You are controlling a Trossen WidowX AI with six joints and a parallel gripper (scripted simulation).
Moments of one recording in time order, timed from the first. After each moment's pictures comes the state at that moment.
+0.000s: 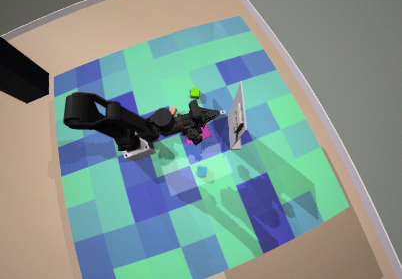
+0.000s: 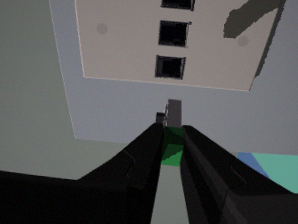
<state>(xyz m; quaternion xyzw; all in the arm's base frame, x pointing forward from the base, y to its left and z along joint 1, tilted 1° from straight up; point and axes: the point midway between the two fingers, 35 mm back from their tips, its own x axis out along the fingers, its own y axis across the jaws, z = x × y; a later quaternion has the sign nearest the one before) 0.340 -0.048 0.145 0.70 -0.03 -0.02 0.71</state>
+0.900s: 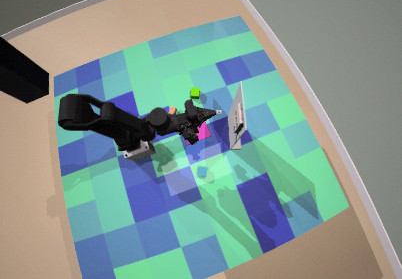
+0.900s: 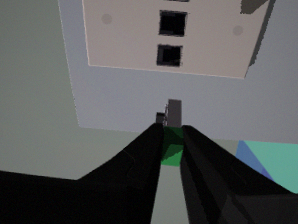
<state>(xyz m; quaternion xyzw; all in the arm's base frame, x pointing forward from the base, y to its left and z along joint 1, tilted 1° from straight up) 0.327 -0.042 0.145 0.70 -0.03 -0.02 0.71</state>
